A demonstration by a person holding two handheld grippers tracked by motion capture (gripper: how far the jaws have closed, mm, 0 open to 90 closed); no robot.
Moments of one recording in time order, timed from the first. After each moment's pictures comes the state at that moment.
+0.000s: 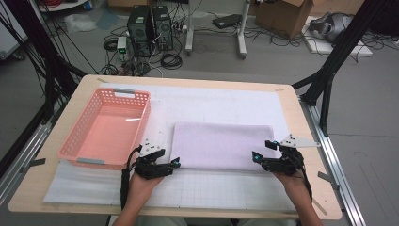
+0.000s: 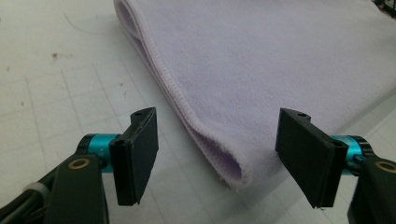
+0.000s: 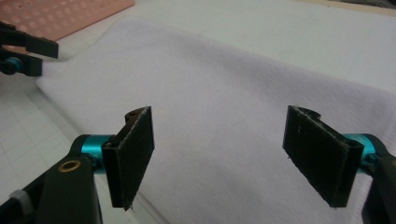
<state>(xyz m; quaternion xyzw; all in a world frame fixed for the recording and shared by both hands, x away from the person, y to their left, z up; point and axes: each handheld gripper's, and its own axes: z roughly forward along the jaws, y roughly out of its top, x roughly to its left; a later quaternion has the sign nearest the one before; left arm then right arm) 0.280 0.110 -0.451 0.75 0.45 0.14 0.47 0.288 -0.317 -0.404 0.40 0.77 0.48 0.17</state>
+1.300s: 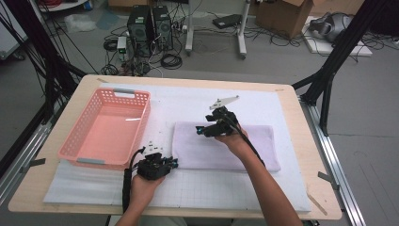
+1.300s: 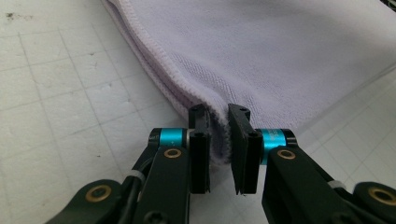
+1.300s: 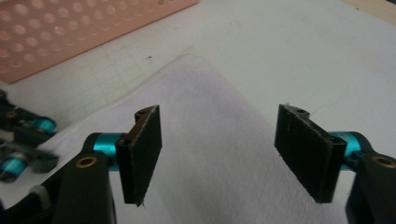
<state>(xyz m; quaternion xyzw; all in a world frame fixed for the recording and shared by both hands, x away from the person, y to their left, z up) 0.281 0.104 -0.454 0.75 0.46 0.10 0.45 0.418 -0.148 -0.392 0.30 0.86 0.41 0.09</state>
